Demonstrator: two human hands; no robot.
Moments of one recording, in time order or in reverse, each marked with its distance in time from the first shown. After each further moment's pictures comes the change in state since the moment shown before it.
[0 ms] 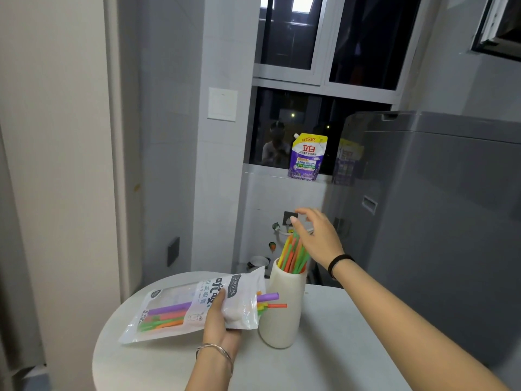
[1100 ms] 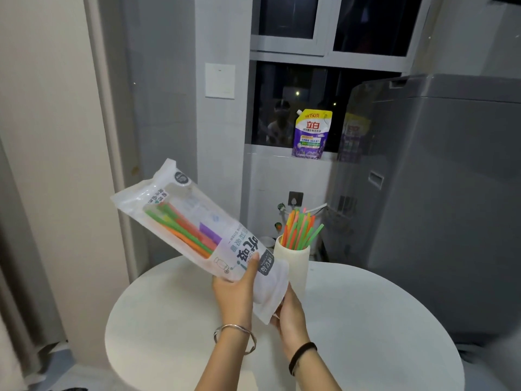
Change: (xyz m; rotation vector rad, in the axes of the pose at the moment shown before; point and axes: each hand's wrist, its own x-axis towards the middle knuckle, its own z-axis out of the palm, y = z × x) left_hand -0.005 -0.023 0.014 0.664 0.115 0.626; right_hand -0.151 -0.039 0.087 1.116 -0.014 0.900
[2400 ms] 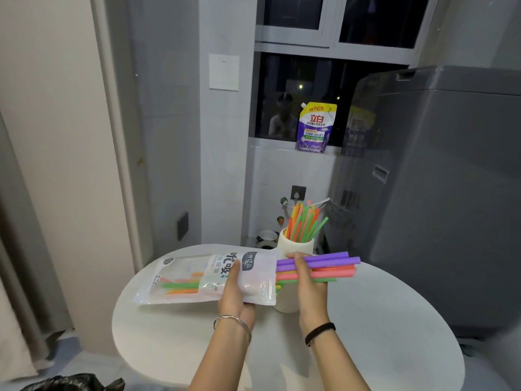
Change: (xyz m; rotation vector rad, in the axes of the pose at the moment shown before) left_hand 0.001 -0.007 -0.013 -0.501 -0.033 -0.554; right_hand 0.004 -0.023 -0.010 0.024 0.150 -0.345
